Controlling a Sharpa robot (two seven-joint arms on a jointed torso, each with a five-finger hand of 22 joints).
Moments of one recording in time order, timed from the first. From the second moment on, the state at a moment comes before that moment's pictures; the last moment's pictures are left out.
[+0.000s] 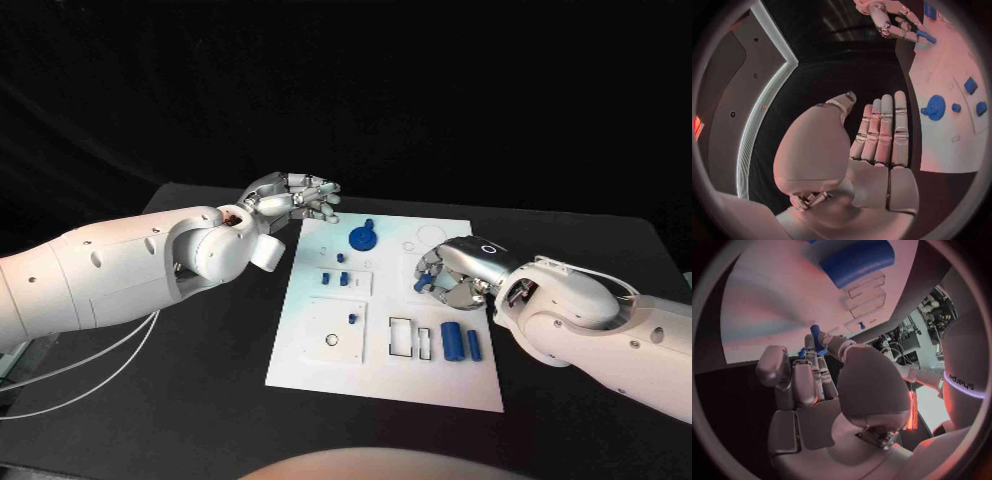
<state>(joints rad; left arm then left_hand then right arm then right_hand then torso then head) 1.18 -0.94 -0.02 1.48 -0.04 -0.12 0.31 1.41 -0.21 0.39 0.23 0.14 0.84 0.21 0.37 0.30 1.00 0.14 0.43 0.12 0.92 0.09 0.79 0.34 0.17 0.96 0.19 0.47 0.32 1.18 -0.78 -0.13 1.60 -1.65 -0.33 -0.10 1.30 -0.13 0.63 -0.03 0.08 1.03 0.15 0.24 0.30 1.21 0.08 0.16 0.07 1.47 0.01 1.33 1.13 0.12 1.37 0.10 1.05 1.31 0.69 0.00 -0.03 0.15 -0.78</state>
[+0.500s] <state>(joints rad) 1.18 -0.93 -0.02 1.47 -0.04 -0.12 0.31 1.41 -0.21 0.39 0.23 0.14 0.84 0.21 0.37 0.30 0.99 0.14 0.43 0.12 0.92 0.09 0.79 0.34 0.17 0.97 0.19 0.46 0.32 1.19 -0.75 -0.12 1.74 -1.59 -0.38 -0.09 1.30 -0.13 0.64 -0.02 0.08 1.03 0.15 0.24 0.30 1.21 0.08 0.15 0.07 1.46 0.00 1.33 1.13 0.12 1.37 0.10 1.06 1.31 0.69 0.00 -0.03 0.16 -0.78</state>
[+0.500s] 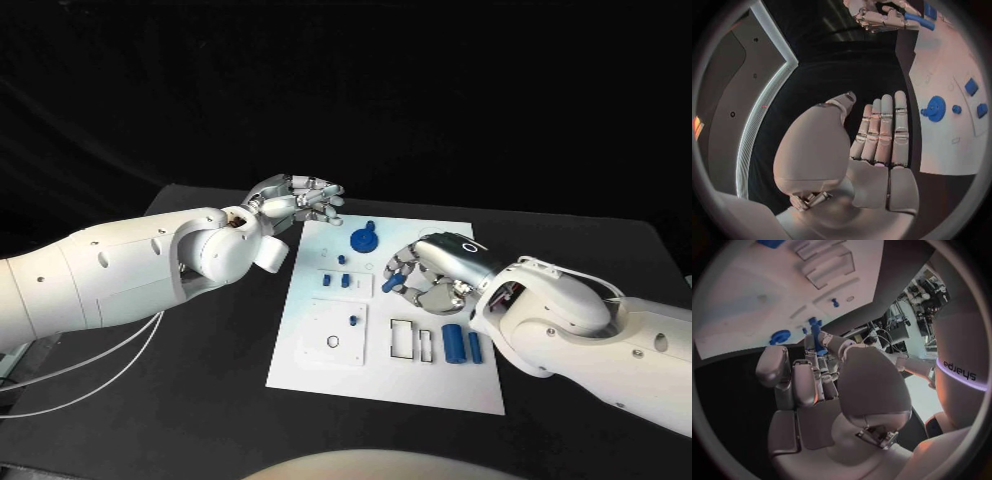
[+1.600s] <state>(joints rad) 1.18 -0.92 -0.02 1.48 -0.04 -0.11 0.31 1.41 -0.21 0.39 0.23 0.14 0.84 0.21 0.37 0.30 0.99 0.14 0.43 0.12 0.92 0.09 0.79 0.34 0.17 0.96 0.19 0.46 0.32 1.09 -0.54 -0.14 1.64 -1.59 -0.30 -0.08 1.29 -0.12 0.64 -0.02 0.07 1.03 0.14 0.24 0.30 1.21 0.08 0.15 0.07 1.46 0.00 1.33 1.12 0.12 1.37 0.10 1.05 1.31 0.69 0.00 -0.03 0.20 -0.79</state>
